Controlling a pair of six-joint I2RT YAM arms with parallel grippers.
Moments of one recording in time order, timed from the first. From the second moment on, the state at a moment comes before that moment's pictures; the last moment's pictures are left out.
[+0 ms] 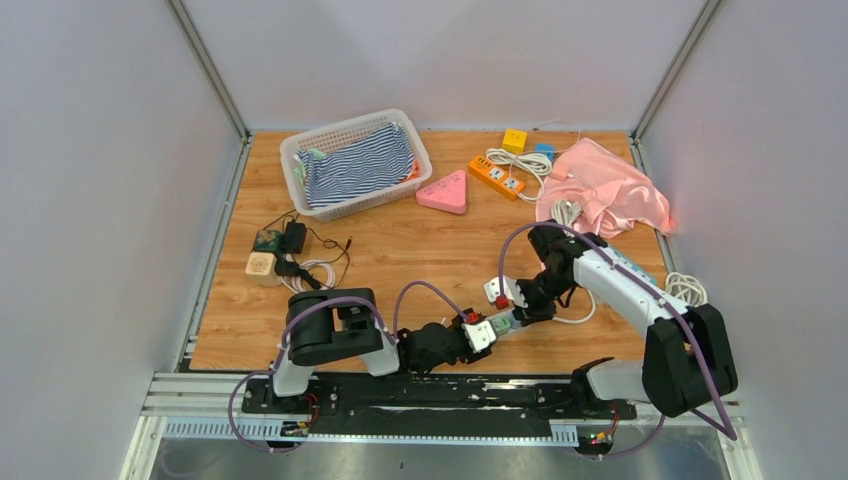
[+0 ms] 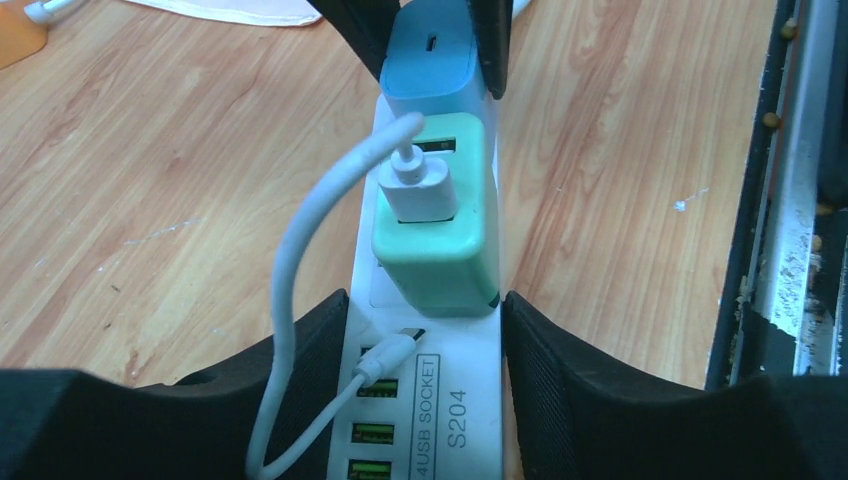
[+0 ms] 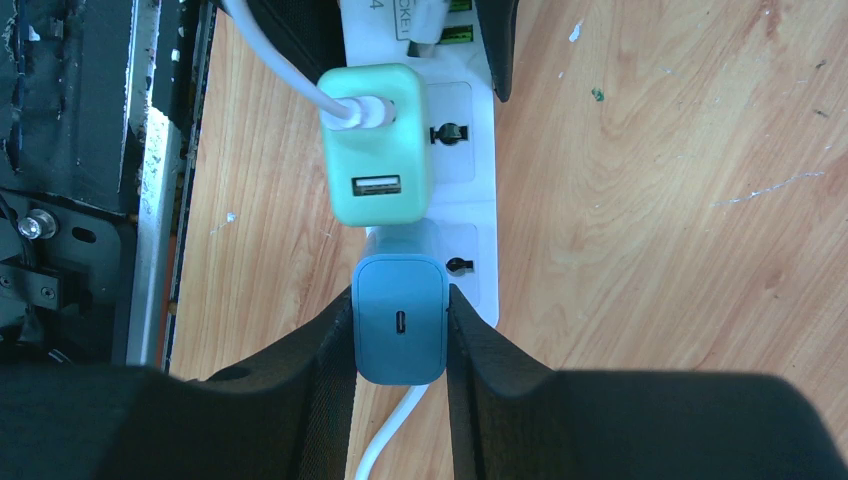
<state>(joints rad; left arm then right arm) -1.34 1.98 0.53 1.25 -0.24 0.16 0.37 1.29 0.81 -1.05 -0.57 -1.49</state>
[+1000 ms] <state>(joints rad) -1.33 1.98 0.54 1.24 -0.18 0.14 0.35 1.28 0.79 -1.03 -0.60 -1.52</state>
